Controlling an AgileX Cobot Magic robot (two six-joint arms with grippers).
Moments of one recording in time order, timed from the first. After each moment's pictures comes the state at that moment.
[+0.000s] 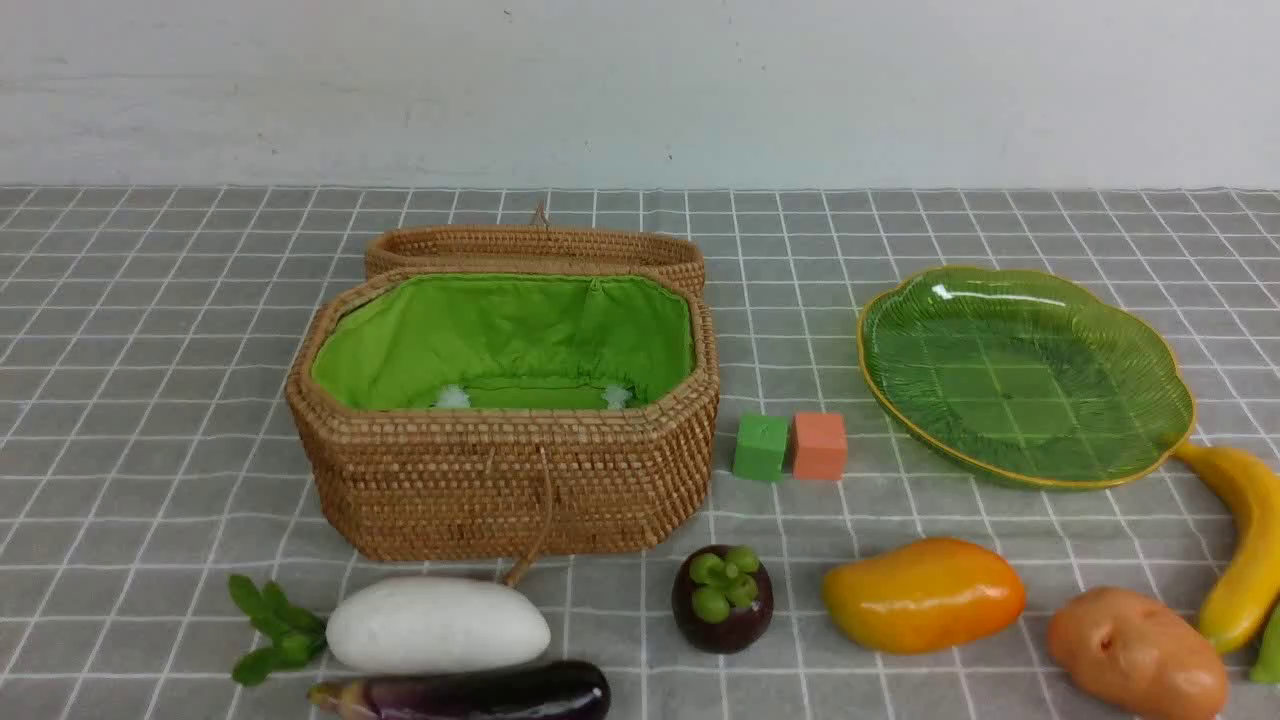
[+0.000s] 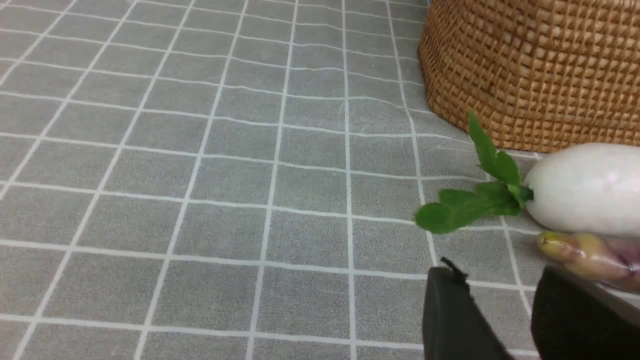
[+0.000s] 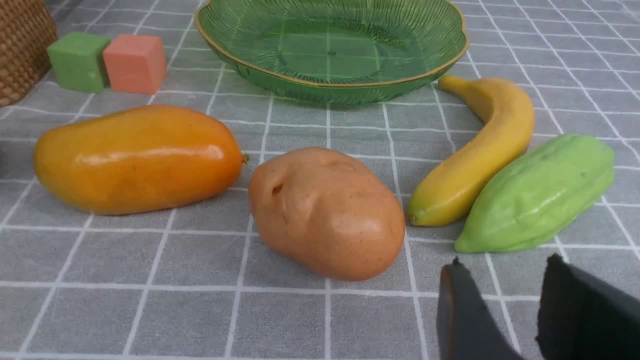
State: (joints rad) right arm -0.06 -0.01 0.02 0.10 0.39 -0.15; left arm -0.09 -0.01 0.03 0.11 0.39 -0.30
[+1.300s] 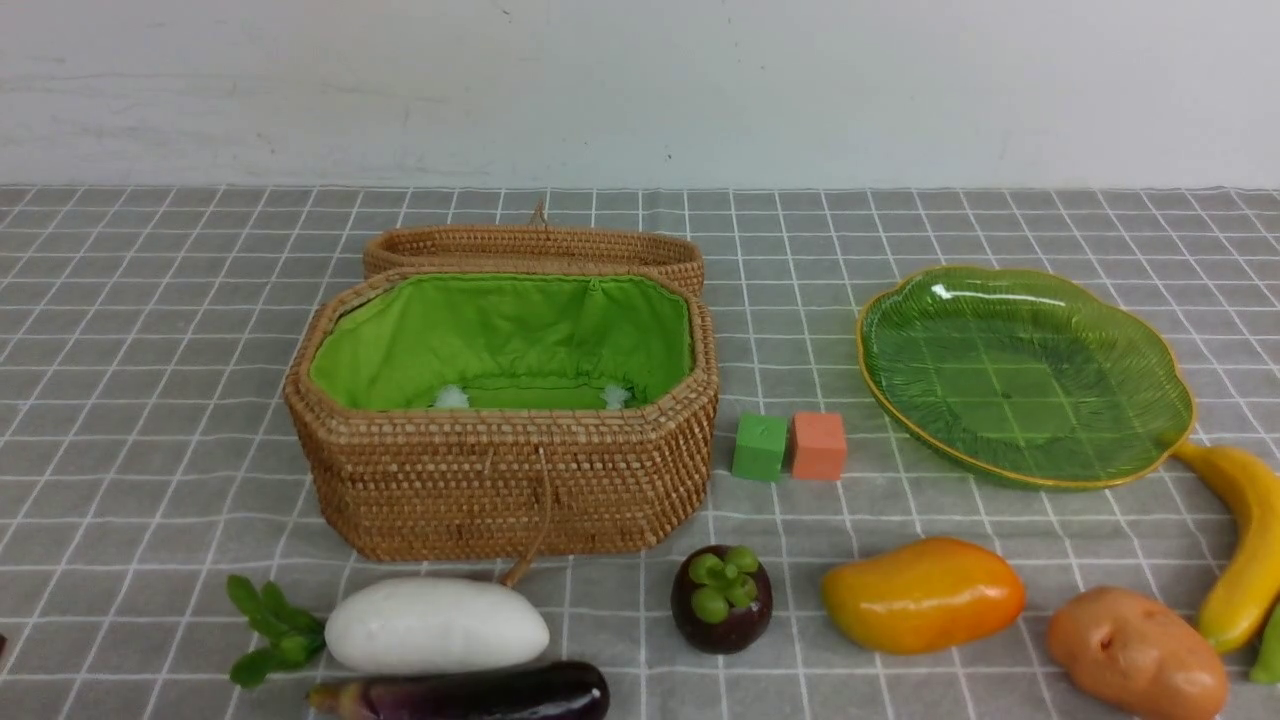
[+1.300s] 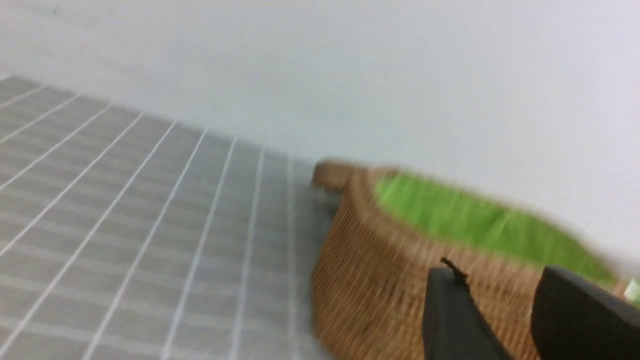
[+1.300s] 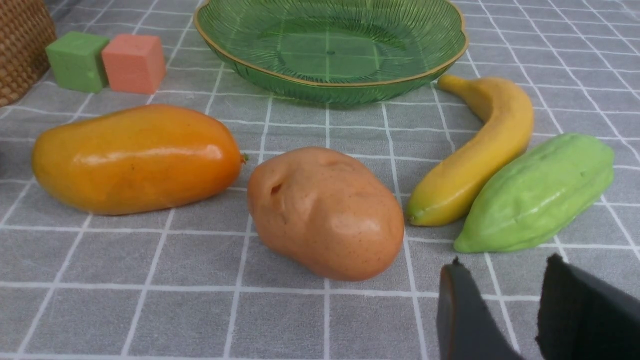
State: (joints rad) right arm -0.06 -0.01 0.02 0.10 0.39 -0.15; left arm -0.09 -0.01 0.03 0.01 -0.09 -0.41
